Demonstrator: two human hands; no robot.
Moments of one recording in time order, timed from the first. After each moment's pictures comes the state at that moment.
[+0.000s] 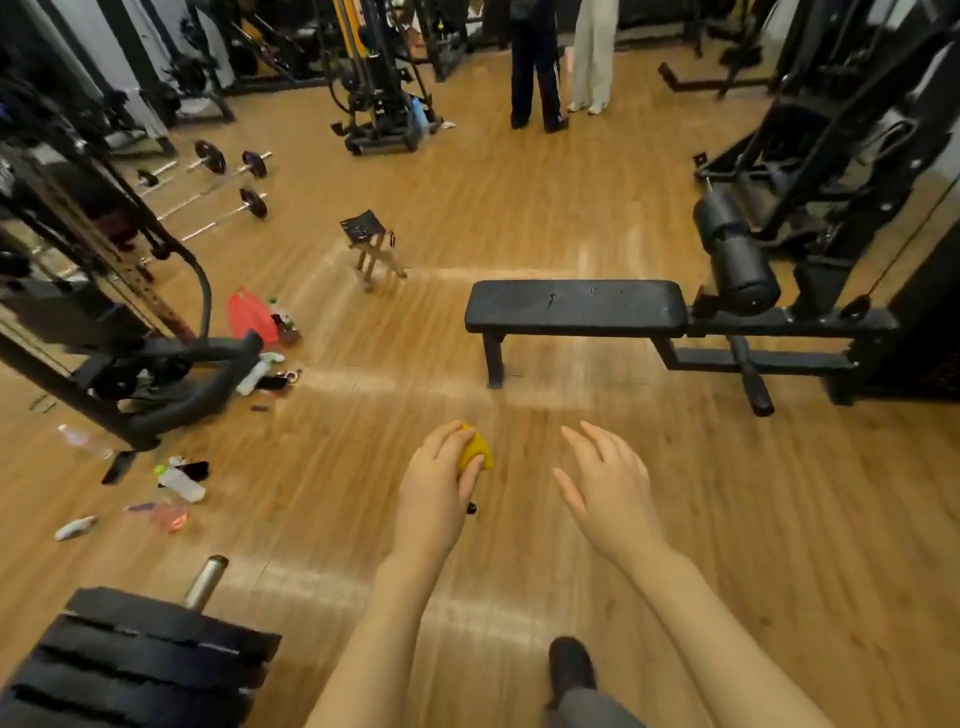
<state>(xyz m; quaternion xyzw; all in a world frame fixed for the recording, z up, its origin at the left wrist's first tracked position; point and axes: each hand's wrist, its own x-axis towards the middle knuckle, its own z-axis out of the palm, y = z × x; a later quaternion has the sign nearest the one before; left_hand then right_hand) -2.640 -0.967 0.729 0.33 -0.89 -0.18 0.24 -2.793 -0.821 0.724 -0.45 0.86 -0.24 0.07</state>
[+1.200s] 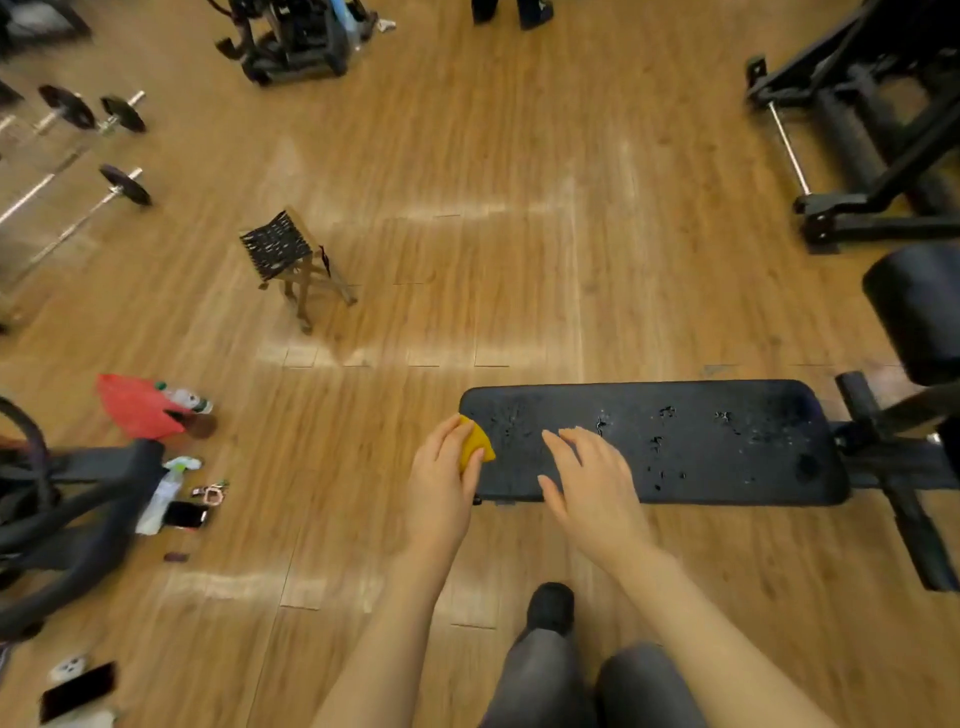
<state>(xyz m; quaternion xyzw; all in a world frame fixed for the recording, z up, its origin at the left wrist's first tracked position) -3.159 -1.585 0.608 0.36 -0.89 -0.25 0.14 -3.279 -1.440 0.603 -0.44 0.88 -0.19 0.06</state>
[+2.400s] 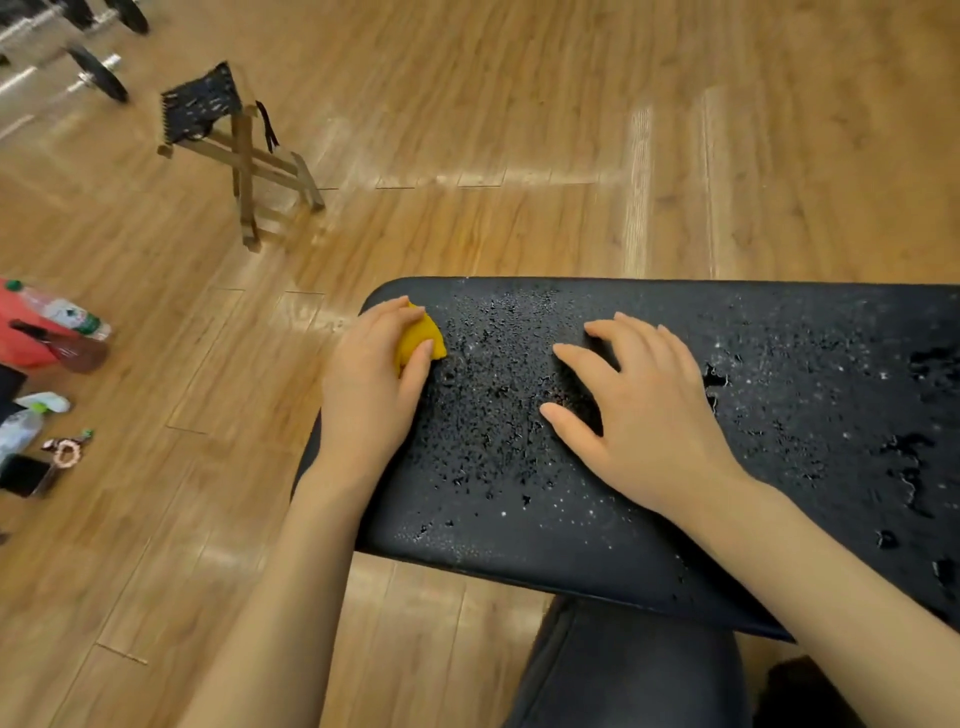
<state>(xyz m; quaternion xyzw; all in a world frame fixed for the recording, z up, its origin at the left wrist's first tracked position) -3.286 -1.715 0.203 0.36 -0.89 -0.14 0.24 -3.449 -1.536 0.192 -0.54 0.82 -0.21 -0.01</state>
